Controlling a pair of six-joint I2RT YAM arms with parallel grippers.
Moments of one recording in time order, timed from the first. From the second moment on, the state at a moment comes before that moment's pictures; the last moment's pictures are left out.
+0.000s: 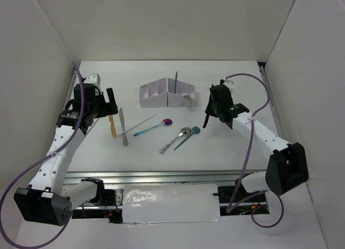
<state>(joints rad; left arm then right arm) -0.10 1.09 1.09 -0.65 -0.10 -0.26 0.40 1.38 1.01 -0.38 0.29 0.62</state>
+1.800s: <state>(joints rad) -0.10 1.20 1.15 -0.68 -0.09 -0.27 0.58 1.90 1.41 0.47 0.32 0.22</state>
